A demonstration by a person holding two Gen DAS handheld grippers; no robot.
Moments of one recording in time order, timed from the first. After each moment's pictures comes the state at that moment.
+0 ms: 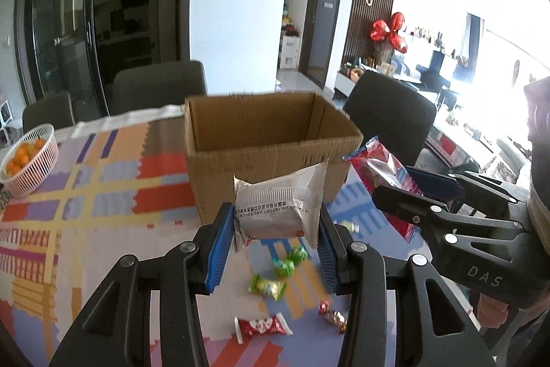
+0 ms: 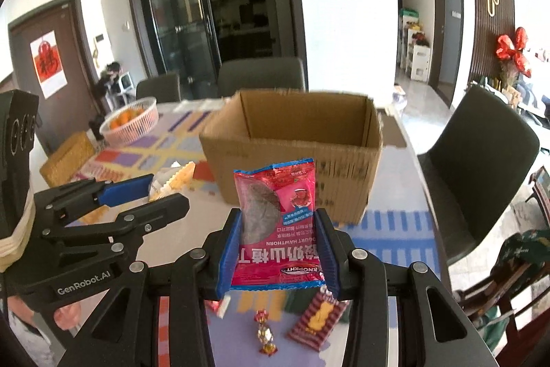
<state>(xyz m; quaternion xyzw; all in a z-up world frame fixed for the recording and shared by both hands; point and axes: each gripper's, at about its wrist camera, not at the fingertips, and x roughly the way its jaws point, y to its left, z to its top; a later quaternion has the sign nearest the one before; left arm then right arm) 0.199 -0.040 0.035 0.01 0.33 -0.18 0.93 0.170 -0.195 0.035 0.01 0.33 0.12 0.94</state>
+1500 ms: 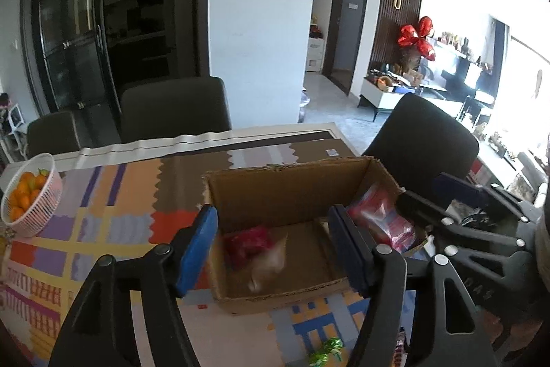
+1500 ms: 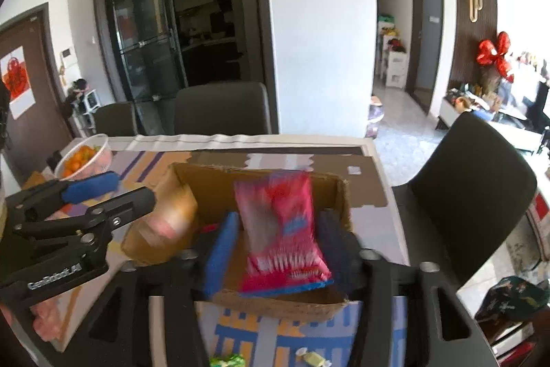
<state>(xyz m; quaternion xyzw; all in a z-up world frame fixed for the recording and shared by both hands) 0.336 -0.048 0.063 0.02 0.34 -0.13 0.93 0.305 -0.213 0.056 0.01 0.32 0.05 0.95</state>
